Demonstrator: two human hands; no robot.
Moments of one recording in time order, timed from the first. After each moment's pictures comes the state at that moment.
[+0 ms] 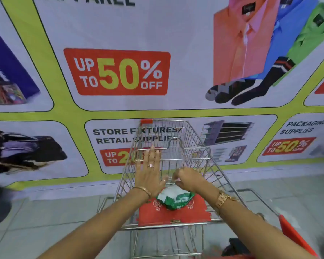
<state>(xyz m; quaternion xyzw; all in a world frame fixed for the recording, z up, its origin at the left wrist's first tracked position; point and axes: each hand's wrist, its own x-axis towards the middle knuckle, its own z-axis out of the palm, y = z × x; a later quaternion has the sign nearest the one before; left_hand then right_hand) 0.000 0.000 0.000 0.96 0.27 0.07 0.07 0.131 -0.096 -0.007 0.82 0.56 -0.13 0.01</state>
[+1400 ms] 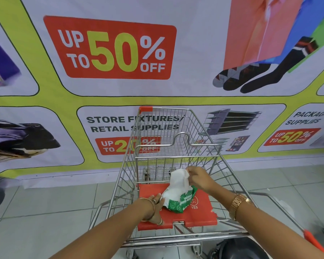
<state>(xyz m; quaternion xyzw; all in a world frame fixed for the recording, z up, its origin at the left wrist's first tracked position) -0.002 0.004 -0.060 0.87 0.12 -0.45 0.14 0.161 -0.102 -0.049 0.82 0.30 -0.35 -0.34</state>
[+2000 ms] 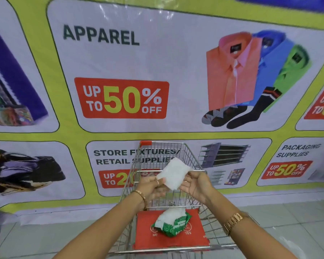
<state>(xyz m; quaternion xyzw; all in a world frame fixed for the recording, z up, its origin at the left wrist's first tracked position) 0.007 0.007 0.057 0.51 0.33 0.10 0.79 0.135 -0.110 0.062 0.50 0.01 -0.47 -0.73</state>
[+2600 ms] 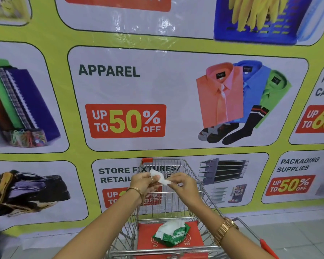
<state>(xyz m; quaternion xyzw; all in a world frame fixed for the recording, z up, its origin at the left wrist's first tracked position) -0.013 -0.011 0.118 0.52 0.34 0.24 0.74 0.086 -0.126 0.098 0.76 0.42 -0.05 -0.48</state>
